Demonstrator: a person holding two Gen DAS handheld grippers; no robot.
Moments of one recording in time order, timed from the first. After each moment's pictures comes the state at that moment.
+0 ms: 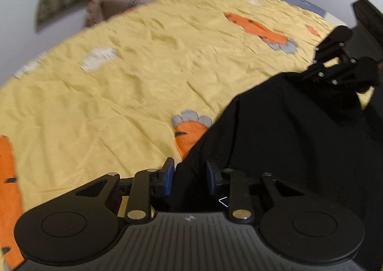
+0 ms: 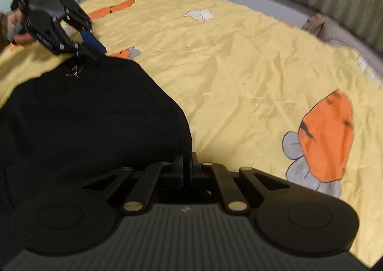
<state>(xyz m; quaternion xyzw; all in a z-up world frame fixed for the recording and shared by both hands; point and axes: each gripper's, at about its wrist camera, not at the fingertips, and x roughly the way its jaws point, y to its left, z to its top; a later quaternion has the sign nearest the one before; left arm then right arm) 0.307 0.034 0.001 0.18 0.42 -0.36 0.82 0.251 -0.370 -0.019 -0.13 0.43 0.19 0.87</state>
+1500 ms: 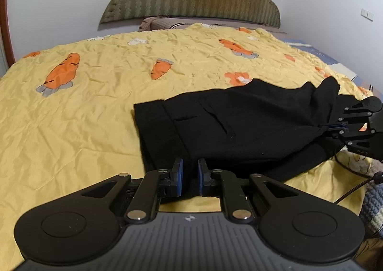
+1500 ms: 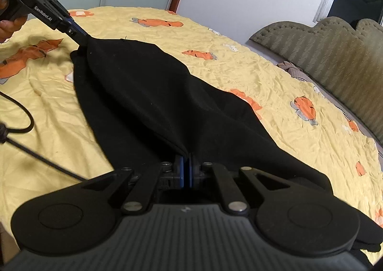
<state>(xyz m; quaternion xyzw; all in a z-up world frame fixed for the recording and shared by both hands) 0.000 0.120 0.006 0.06 0.35 -0.26 0.90 -0.071 -0.230 -0.014 -0.21 0.32 0.11 0.92</state>
